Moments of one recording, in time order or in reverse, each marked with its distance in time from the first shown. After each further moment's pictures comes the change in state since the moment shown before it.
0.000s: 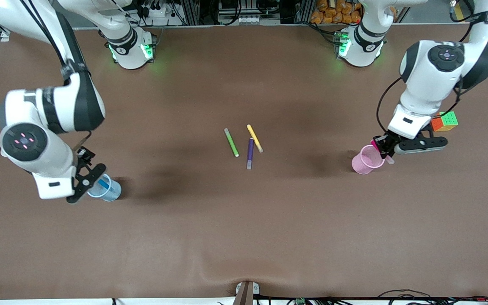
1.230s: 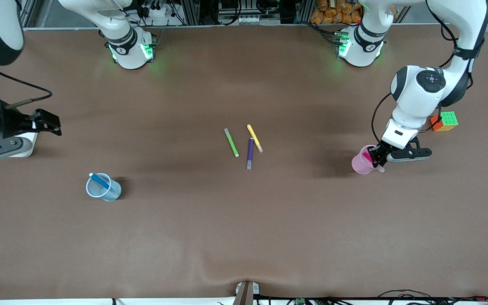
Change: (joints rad) left arm 0.070 0.168 0.003 -0.084 0.000 0.291 0.042; right arm -0.068 -0.152 -0.044 0.177 0.250 -0.310 0.445
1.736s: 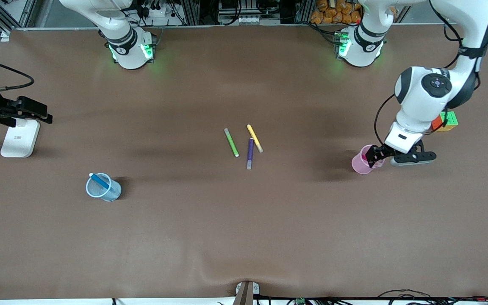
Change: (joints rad) left arm 0.003 -0.011 -0.004 0.139 0.000 -0.259 0.020; right arm -0.064 -0.046 0.001 -0.009 0.120 -0.087 0.225
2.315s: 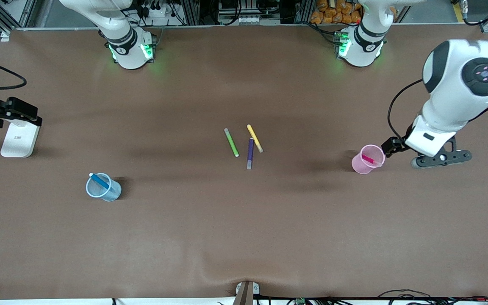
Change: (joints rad) left arm 0.000 -0.035 -0.070 0.439 -0.045 -0.672 0.003; right arm -0.002 -0.027 0.004 -0.003 -0.070 0.051 0.006
